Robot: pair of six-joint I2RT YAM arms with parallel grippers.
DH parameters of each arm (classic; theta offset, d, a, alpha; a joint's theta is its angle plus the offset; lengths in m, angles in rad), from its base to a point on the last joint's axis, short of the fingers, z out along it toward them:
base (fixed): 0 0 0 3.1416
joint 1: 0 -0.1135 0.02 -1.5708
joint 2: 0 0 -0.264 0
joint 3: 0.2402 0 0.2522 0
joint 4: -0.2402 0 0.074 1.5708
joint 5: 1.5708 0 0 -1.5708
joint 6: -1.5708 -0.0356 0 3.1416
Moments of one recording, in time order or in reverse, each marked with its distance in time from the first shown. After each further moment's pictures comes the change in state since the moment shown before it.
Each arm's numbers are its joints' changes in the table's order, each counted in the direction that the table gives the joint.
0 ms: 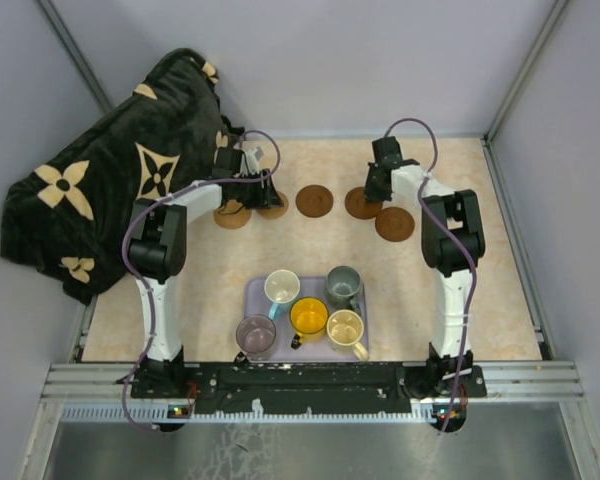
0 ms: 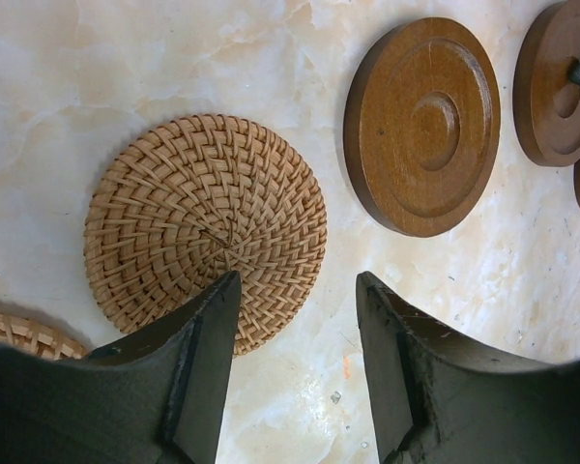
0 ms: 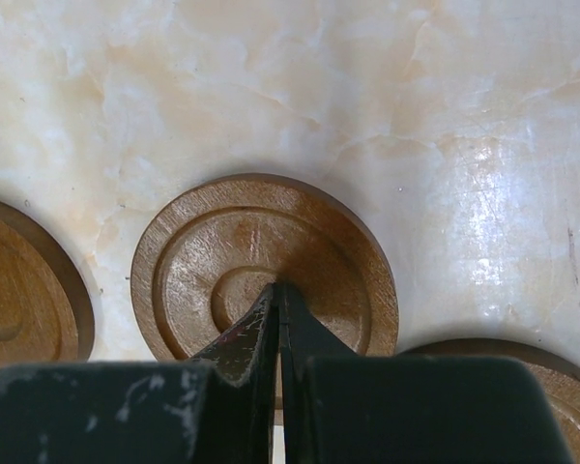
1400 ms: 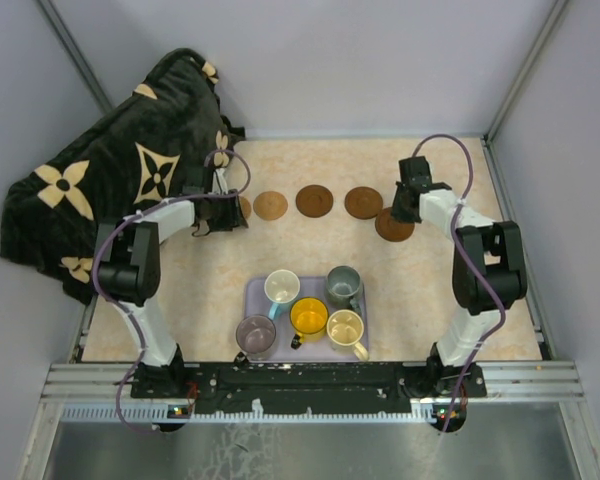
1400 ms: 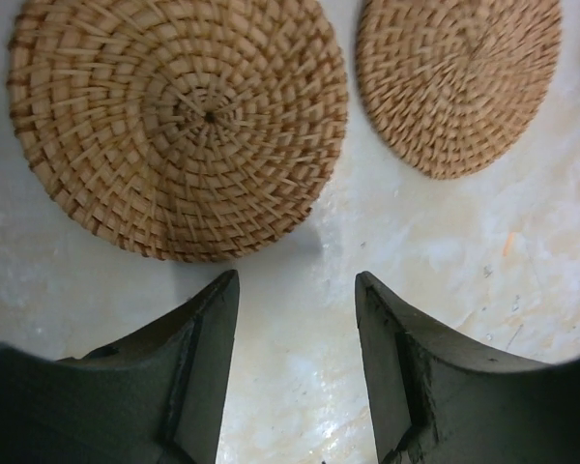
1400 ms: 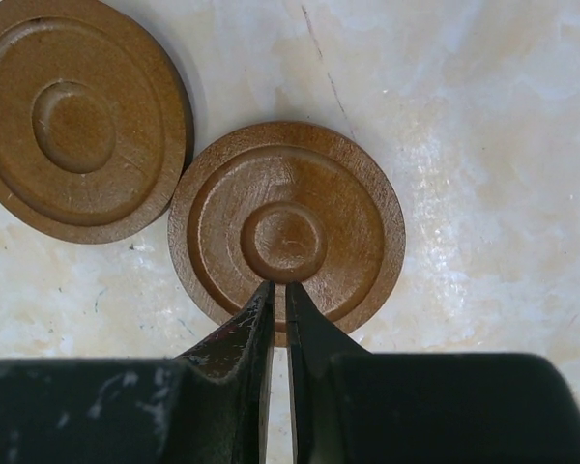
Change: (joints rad) left arm -0.109 0.289 -0.337 -0.085 -0.207 -0.051; right arm 0.063 0.408 -0.438 0.019 0.117 0.052
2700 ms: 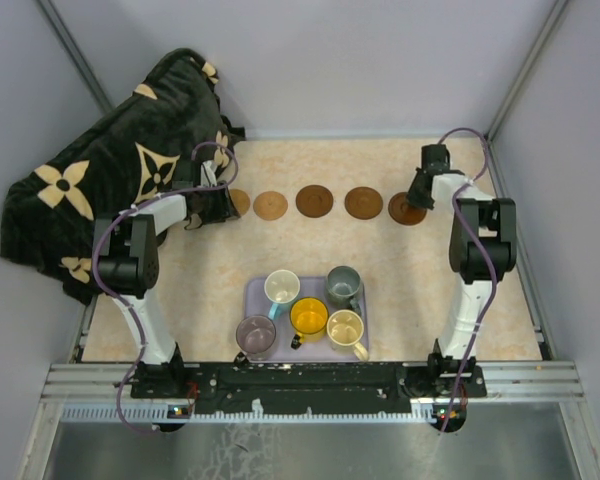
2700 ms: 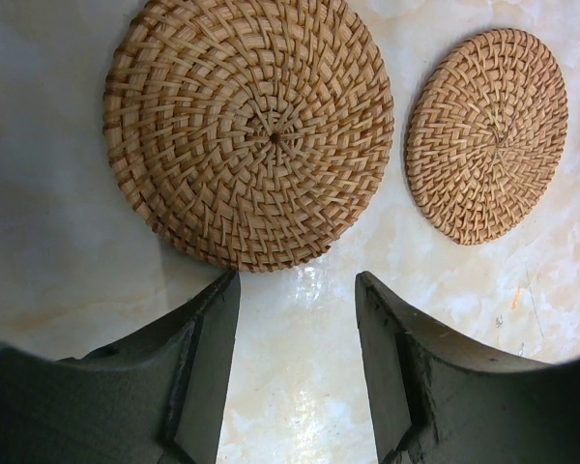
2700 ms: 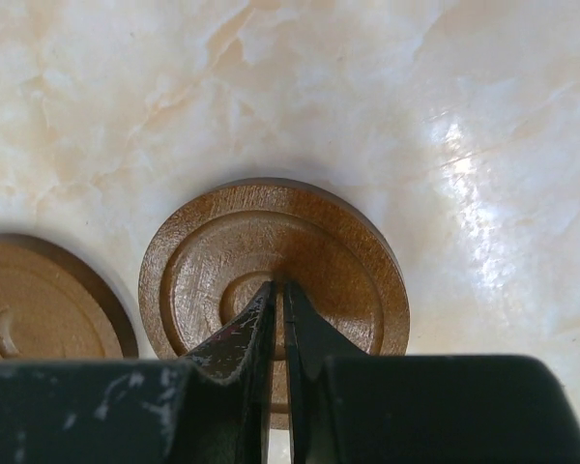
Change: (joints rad) left arm -0.083 -0.080 0.076 0.039 0.031 0.015; right arm 0.155 -0.267 0.217 0.055 -0.080 -0.045
